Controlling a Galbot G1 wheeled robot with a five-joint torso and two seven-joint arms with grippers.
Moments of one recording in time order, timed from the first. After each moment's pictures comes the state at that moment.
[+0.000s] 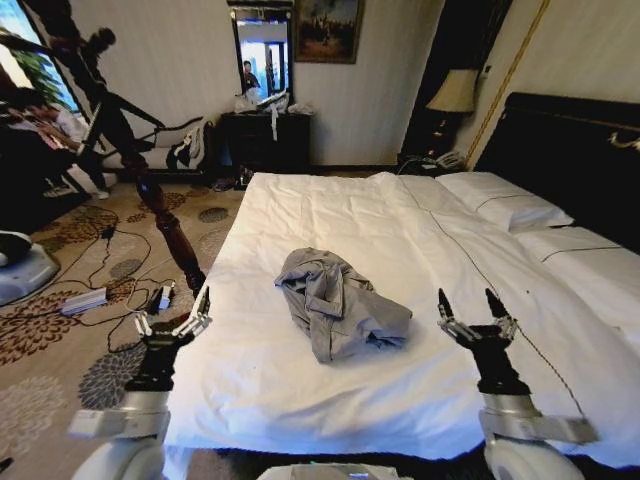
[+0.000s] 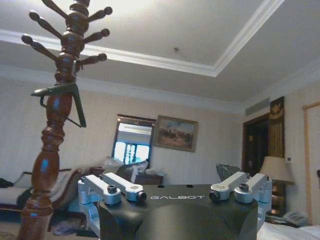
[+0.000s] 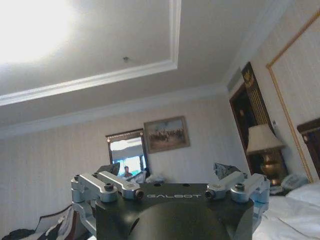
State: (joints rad) left arm 1.82 -1.33 -0.83 -2.48 -0.55 -0.15 0.10; right arm -1.95 1.18 0.86 2.48 0.68 0.32 0.04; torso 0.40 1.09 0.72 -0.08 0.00
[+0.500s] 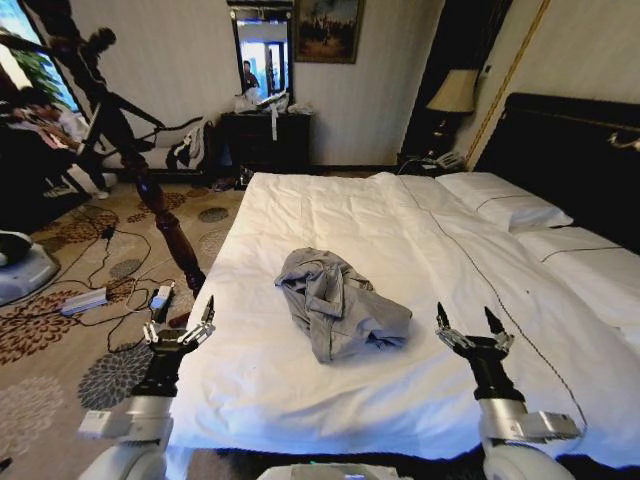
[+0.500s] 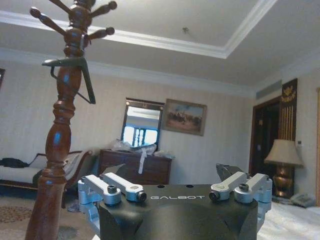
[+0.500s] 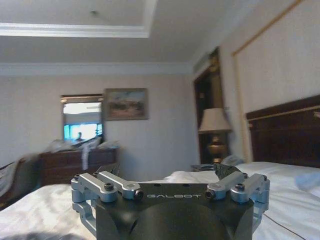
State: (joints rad) left arm 1.84 -1.42 -0.75 -2.40 -0.44 -0.20 0.11; right arm -1.88 1.24 0.78 2.33 0.46 0.27 0.21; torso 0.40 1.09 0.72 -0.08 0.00
